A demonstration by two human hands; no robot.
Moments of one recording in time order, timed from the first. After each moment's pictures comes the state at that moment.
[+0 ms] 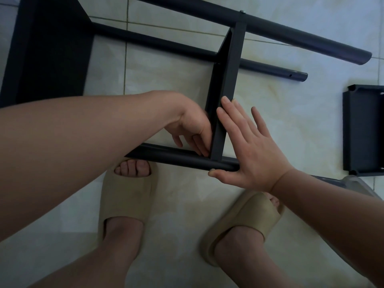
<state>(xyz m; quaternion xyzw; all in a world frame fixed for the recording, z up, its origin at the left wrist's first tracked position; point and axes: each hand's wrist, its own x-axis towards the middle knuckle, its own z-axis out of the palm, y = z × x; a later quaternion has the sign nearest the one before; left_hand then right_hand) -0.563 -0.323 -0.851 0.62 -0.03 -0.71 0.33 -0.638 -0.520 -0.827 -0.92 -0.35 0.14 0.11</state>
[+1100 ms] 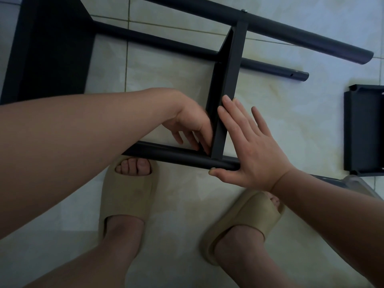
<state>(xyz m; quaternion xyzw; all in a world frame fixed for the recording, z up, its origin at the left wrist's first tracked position) -0.560 -0.318 -0.855 0.63 -0.04 -0.70 0.34 -0.638 -0.519 -0.826 -0.92 -0.34 0.14 0.11</state>
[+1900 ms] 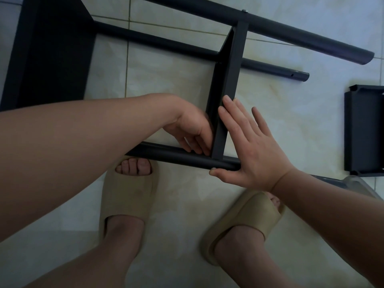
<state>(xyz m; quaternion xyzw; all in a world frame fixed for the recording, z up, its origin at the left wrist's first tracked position) -0.568 -0.320 -0.864 0.61 -0.03 -0.69 0.39 -0.638 -0.520 -0.826 -0.92 -0.34 0.14 0.12</state>
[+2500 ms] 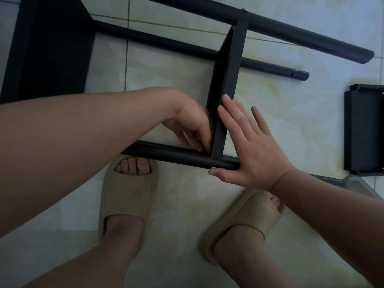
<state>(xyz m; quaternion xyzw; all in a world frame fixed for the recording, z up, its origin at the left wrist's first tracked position) -0.561 -0.317 -0.857 0.62 -0.06 -0.69 0.37 -0.638 -0.519 -0.827 -0.92 -0.34 0.13 0.11</state>
